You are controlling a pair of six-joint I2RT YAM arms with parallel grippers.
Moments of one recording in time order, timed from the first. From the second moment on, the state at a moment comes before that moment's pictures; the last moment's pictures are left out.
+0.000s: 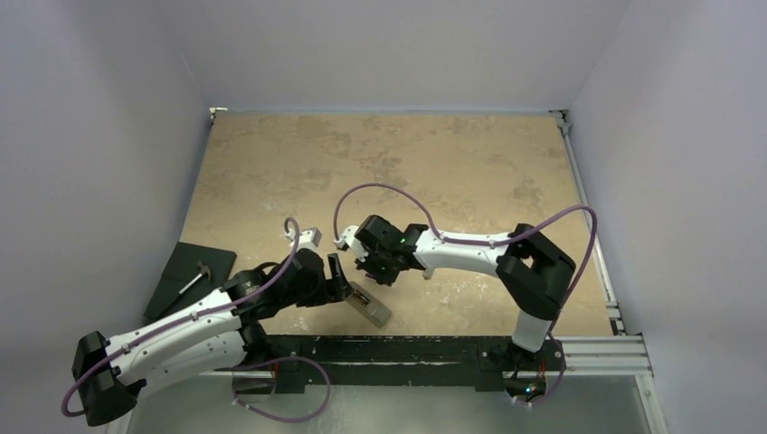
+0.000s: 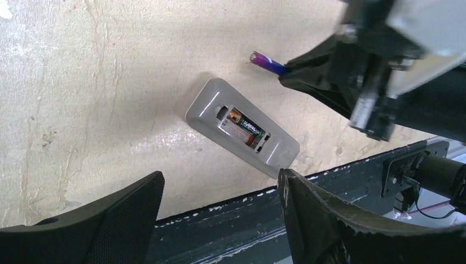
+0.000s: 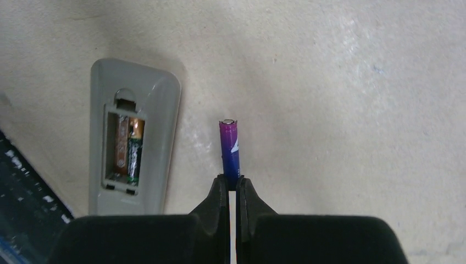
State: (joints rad) left arm -0.95 0.76 0.53 -0.64 -0.19 -1.01; right arm 1.03 1.79 1.14 -0.45 -0.05 -0.08
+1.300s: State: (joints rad) left arm -0.73 1.13 0.39 -0.12 0.13 -0.82; right arm 1.21 1.50 1.01 -0.58 -0.02 0.28
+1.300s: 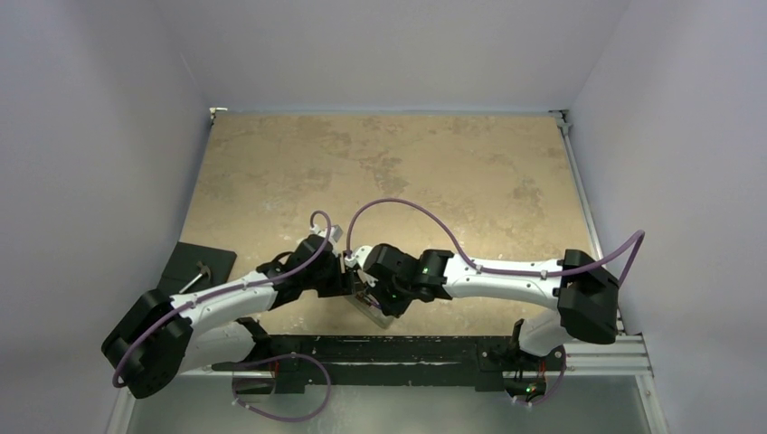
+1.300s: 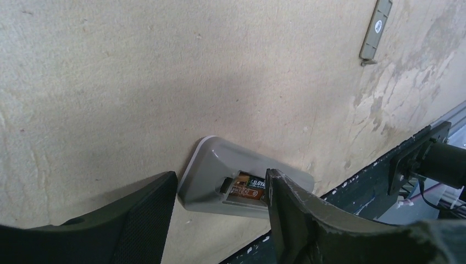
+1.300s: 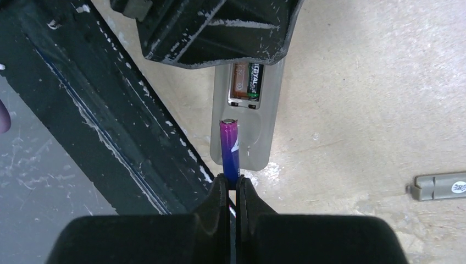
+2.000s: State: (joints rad) left arm -0.83 1.03 0.27 -0.01 0.23 -0.90; right arm 1.24 1.50 1.00 -0.61 -0.02 0.31
